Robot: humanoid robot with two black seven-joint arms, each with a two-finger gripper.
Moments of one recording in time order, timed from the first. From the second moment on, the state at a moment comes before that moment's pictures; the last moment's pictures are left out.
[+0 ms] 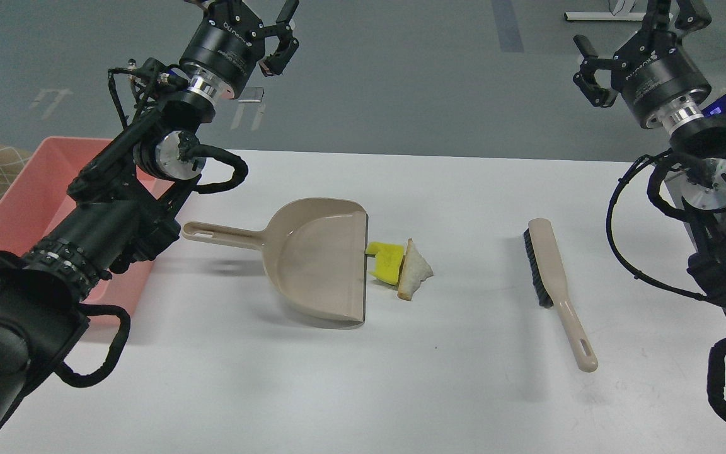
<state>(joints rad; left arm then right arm) -0.94 0.17 -0.95 -0.64 0.27 -0.39 -0.38 0.81 -0.24 1.27 0.76 -0.55 0.39 0.10</state>
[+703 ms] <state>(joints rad) -0.92 0.18 -0.93 -0.63 0.28 -0.48 -0.36 0.81 -0.24 1.25 0.76 -0.55 0.39 0.11</state>
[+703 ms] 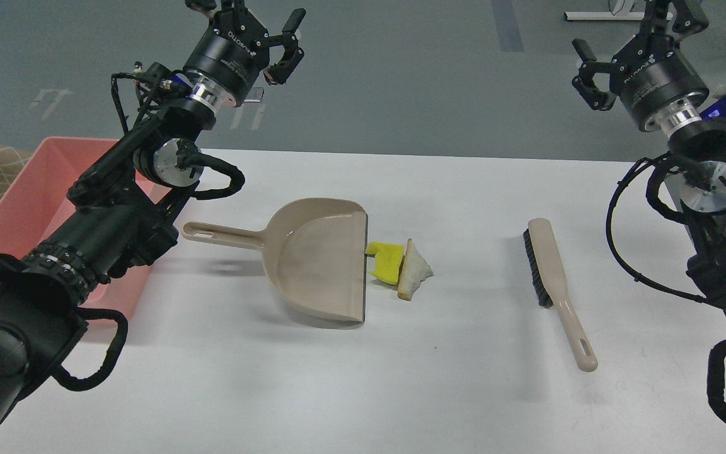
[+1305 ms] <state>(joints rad) -0.92 0.21 -0.88 -0.63 0.30 -0.39 -0.34 0.82 -0.25 1.24 0.76 -0.55 0.40 0.11</state>
